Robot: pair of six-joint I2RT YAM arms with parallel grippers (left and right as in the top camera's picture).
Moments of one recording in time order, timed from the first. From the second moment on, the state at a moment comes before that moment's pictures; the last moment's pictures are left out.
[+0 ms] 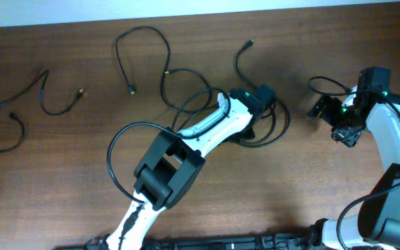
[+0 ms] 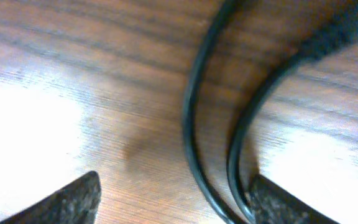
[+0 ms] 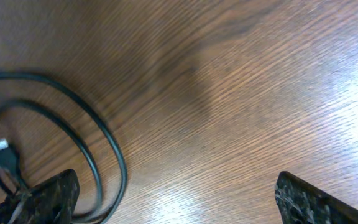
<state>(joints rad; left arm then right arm) -0.84 2.32 1.84 -1.13 -0.17 -1.00 -0.32 1.62 1.08 -0.83 -0.24 0.40</state>
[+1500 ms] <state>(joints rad) -0.86 2.15 1.54 -0.99 0.13 -1.77 -0.29 1.62 1.08 -0.83 -0.22 0.40</state>
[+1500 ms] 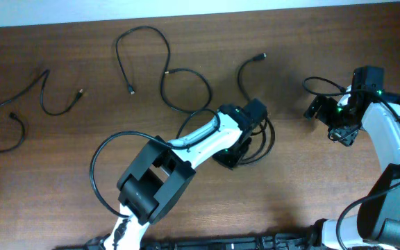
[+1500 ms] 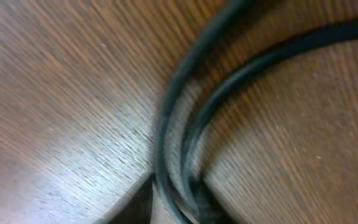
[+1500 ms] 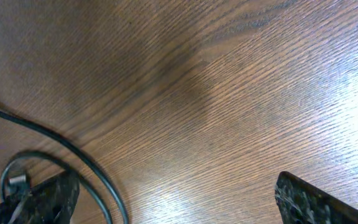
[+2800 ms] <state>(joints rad) 0.19 1.25 0.87 -0.67 0.18 -0.83 -0.29 1.62 1.08 -0.81 -0.18 0.40</state>
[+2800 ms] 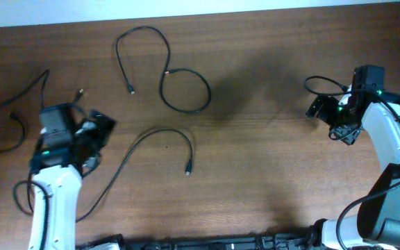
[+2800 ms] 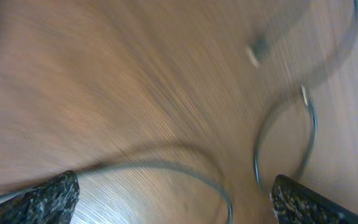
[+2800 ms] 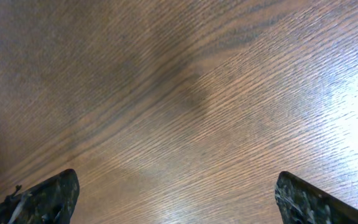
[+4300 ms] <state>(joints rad) -0.04 1.35 1.02 -0.44 -0.43 -1.12 -0.29 1.62 1.08 -0.82 -0.18 0.40</state>
